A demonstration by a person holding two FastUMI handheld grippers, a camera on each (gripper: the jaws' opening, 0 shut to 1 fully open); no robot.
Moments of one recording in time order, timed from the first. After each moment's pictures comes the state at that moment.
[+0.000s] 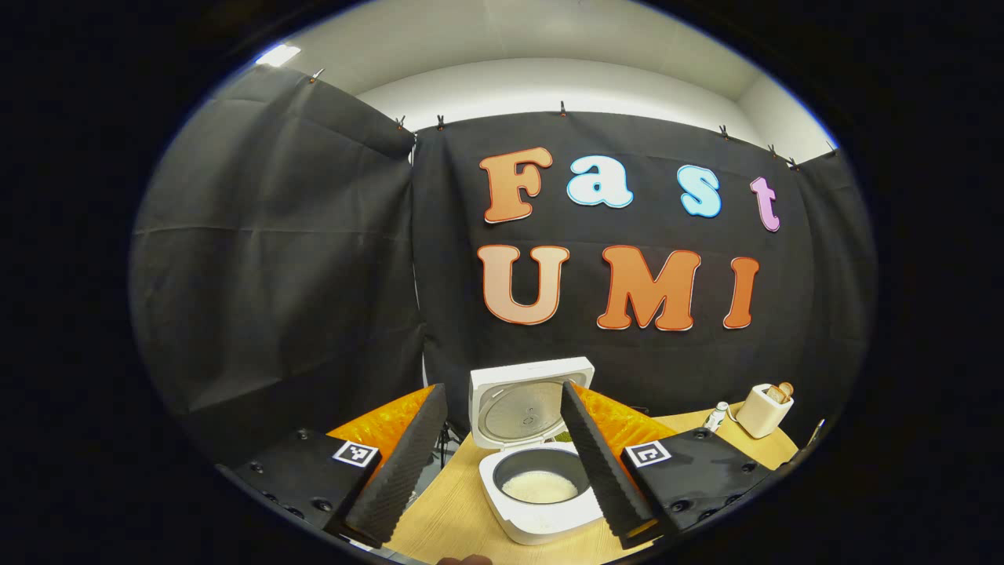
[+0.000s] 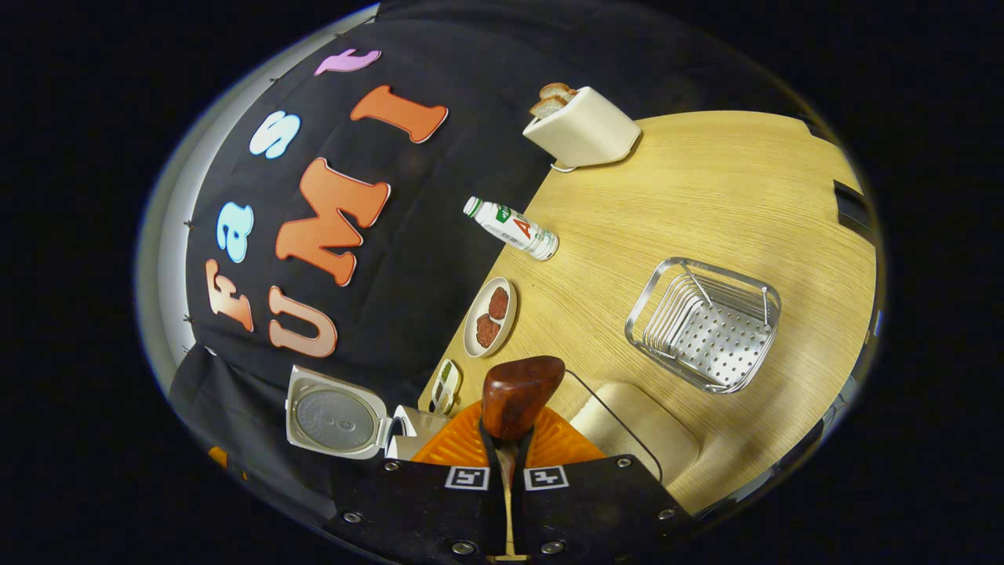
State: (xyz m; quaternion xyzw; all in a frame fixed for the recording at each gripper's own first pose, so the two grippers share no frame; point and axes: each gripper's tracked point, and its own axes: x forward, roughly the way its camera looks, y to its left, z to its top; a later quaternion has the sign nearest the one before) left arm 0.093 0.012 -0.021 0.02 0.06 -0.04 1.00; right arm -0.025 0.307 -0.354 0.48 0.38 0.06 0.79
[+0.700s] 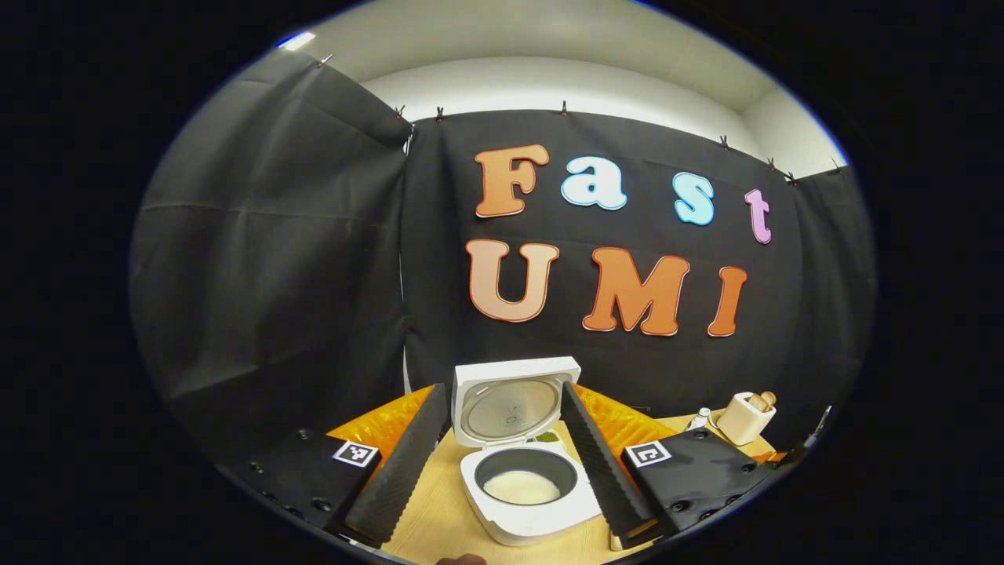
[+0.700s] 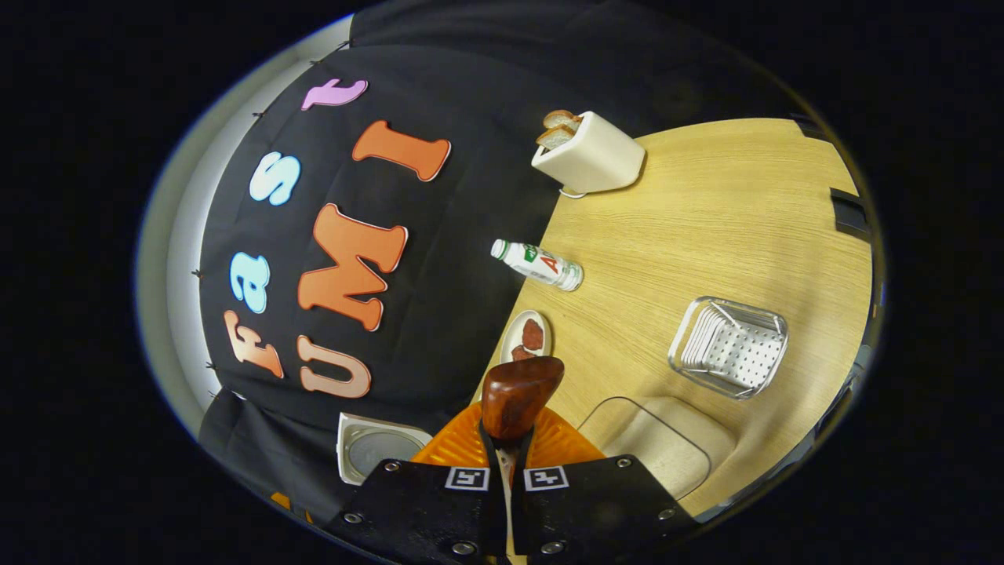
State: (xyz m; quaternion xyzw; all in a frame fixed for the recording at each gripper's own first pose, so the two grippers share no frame) left arm 0.101 0.014 -0.034 0.00 0.07 -0.06 1.00; right arm 0.012 0.311 -0.277 0.53 0.34 0.04 0.78
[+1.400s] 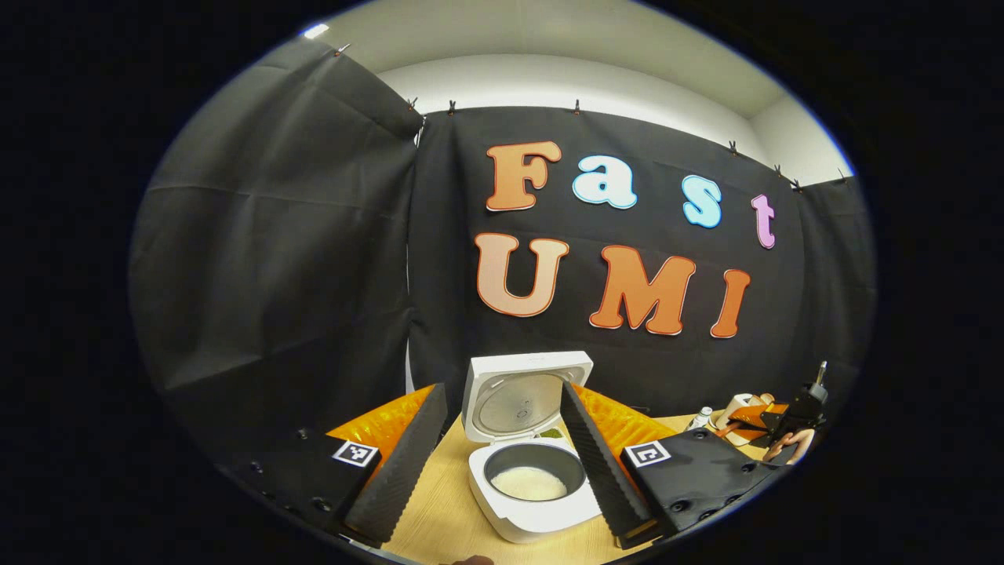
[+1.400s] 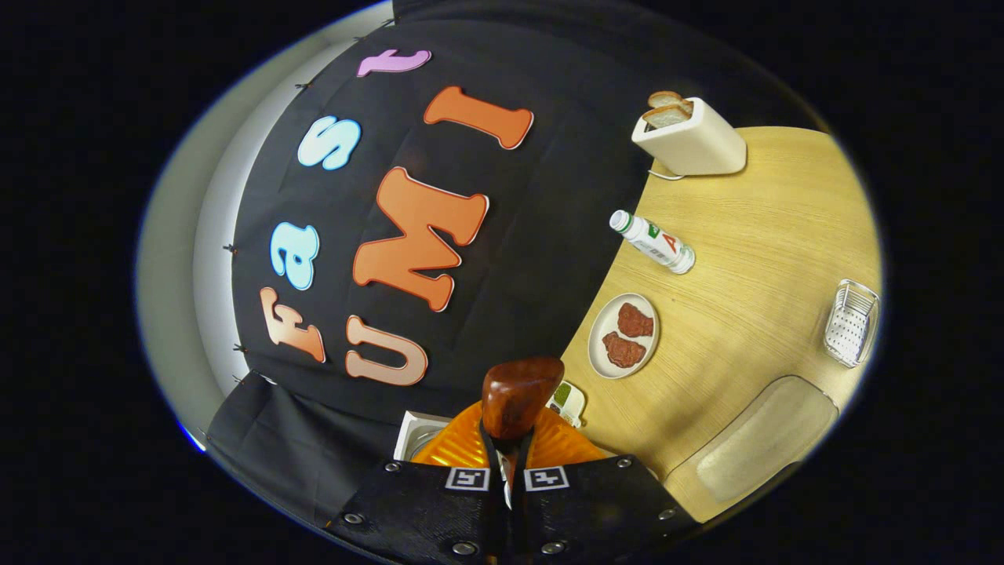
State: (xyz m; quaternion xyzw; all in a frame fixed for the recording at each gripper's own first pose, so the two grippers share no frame) left arm 0.106 0.046 -0.048 -0.02 0.08 -0.06 0.99; right arm 0.081 0.429 -0.182 0.52 0.33 0.13 0.78
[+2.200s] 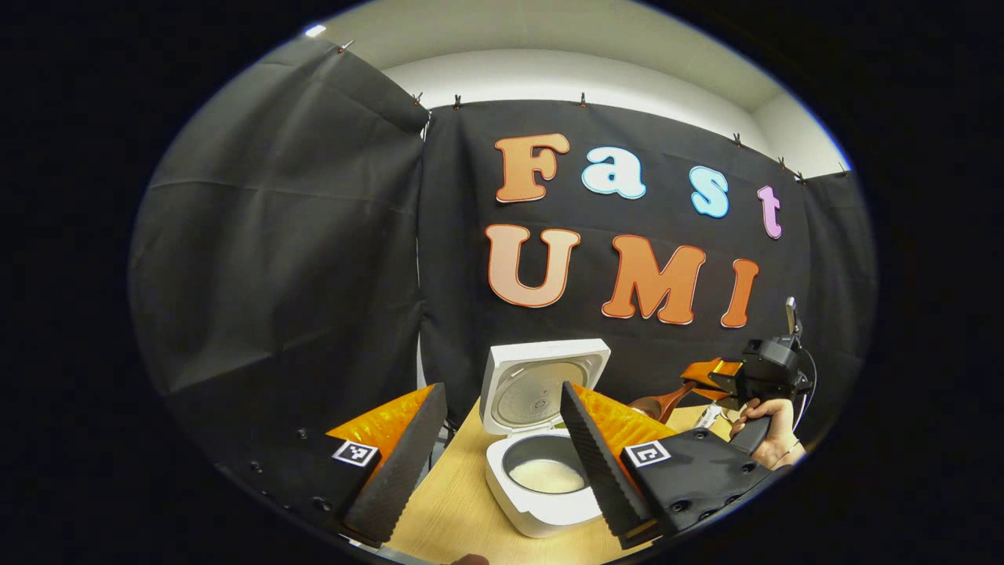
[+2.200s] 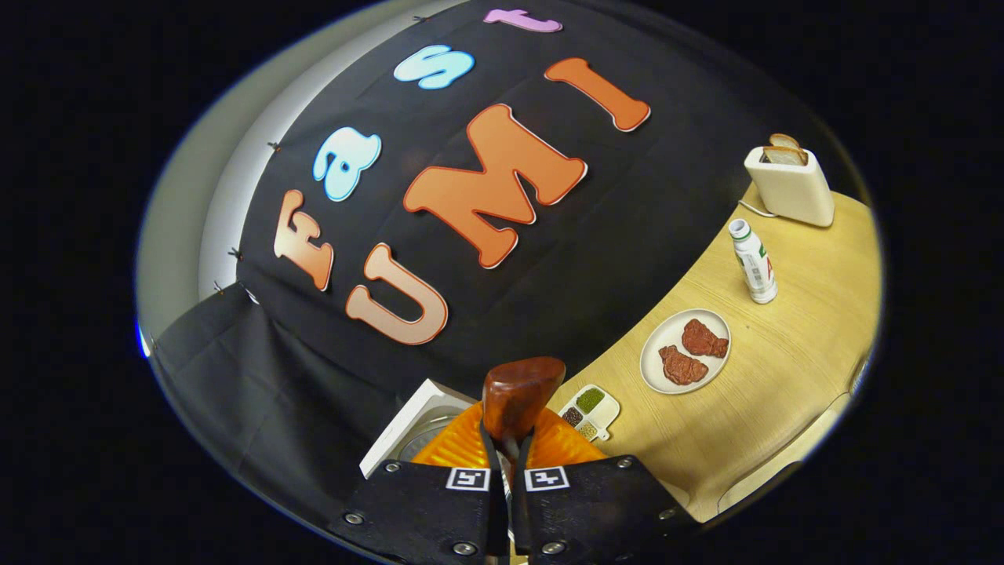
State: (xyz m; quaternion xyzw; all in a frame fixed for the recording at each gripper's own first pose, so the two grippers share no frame) left arm 0.107 0.068 -0.056 -0.01 0.09 -0.05 0.99; right arm 0.098 0.561 -0.150 0.38 0.30 0.21 0.85
